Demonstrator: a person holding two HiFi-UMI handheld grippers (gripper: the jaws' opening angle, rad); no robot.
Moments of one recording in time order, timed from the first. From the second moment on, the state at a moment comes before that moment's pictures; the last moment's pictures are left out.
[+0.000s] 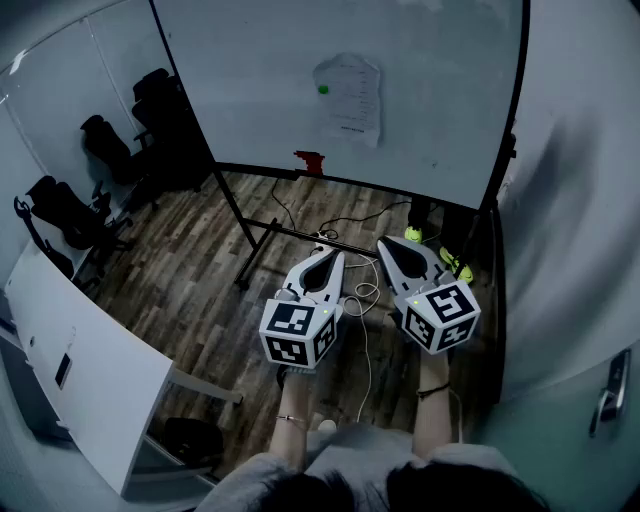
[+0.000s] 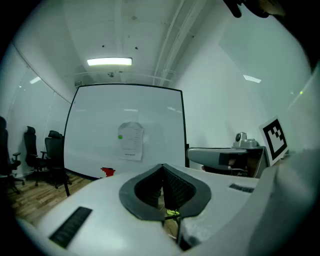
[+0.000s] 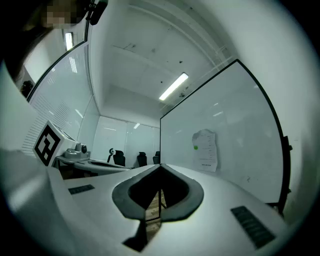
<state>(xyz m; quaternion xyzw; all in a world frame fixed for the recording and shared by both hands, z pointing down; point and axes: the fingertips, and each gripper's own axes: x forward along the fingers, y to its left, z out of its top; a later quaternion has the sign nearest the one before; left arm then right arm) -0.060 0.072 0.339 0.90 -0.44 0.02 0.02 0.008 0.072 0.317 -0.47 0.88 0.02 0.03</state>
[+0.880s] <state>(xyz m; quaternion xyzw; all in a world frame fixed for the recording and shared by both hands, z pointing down) 0.002 0.092 0.351 0.89 -0.45 0.02 0.04 0.076 0.094 0.323 -0.47 0.88 0.00 0.04</state>
